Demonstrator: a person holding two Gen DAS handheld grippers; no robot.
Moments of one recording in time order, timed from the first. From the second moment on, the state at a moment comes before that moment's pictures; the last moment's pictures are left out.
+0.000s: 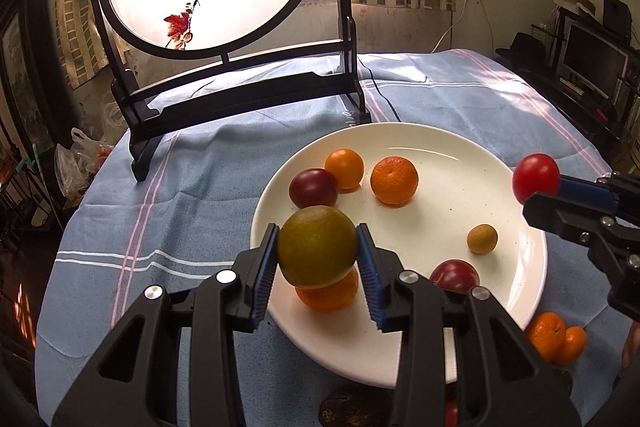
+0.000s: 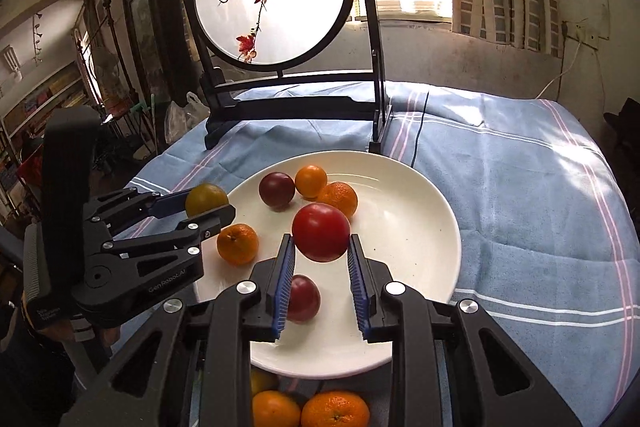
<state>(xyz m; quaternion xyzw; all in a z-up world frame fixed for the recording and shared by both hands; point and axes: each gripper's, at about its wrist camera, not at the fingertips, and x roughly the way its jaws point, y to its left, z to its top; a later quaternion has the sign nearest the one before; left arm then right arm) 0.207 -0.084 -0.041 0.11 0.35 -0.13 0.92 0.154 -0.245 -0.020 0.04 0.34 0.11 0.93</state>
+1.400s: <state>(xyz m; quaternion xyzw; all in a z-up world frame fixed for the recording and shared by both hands) 0.121 -0.075 -0.036 0.14 0.35 -0.20 0.91 0.035 -0.250 -0.037 -0.04 0.39 0.14 0.91</state>
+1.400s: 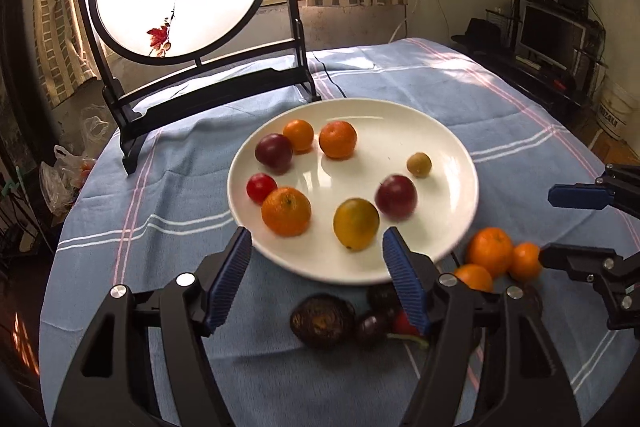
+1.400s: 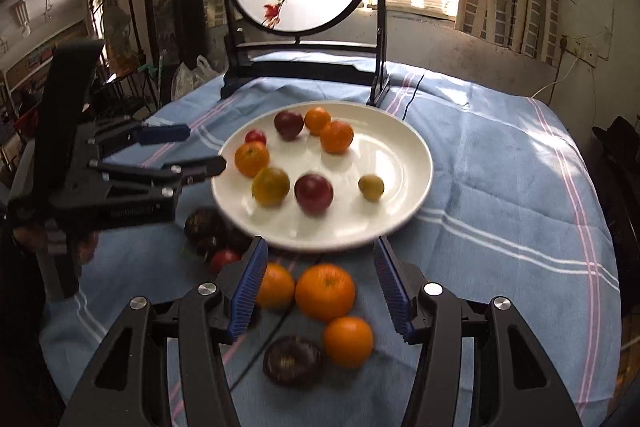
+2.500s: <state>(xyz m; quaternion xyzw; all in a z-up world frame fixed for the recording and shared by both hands) 0.055 -0.119 -0.083 0.13 0.43 -0.24 0.86 -0.014 -0.259 -0.077 -0.02 0.43 0.16 0.89</state>
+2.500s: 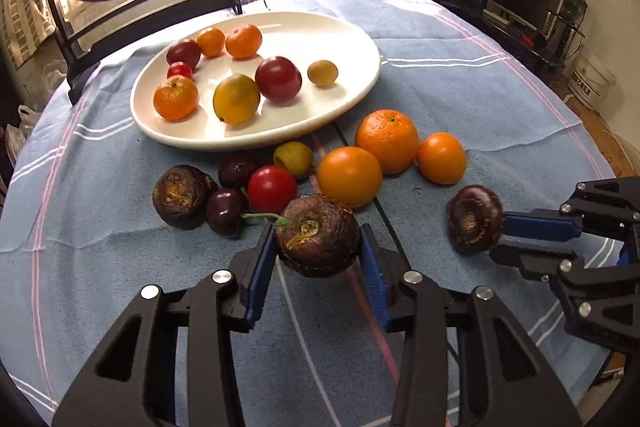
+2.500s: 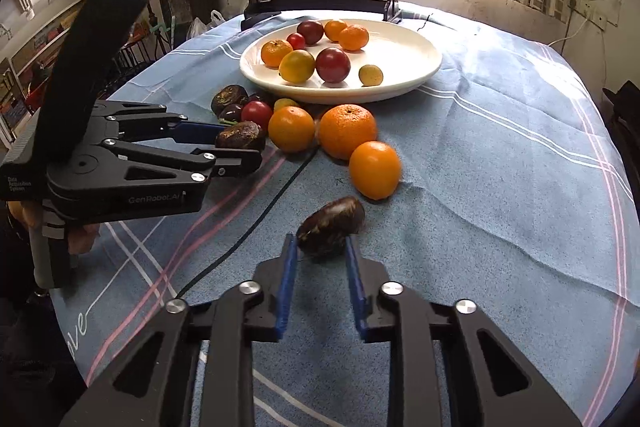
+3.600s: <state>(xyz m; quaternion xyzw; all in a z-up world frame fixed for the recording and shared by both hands) 0.050 -0.074 -0.054 0.12 0.39 -0.25 0.88 0.021 -0.216 -0.087 -0.08 0.44 0.17 0.88</state>
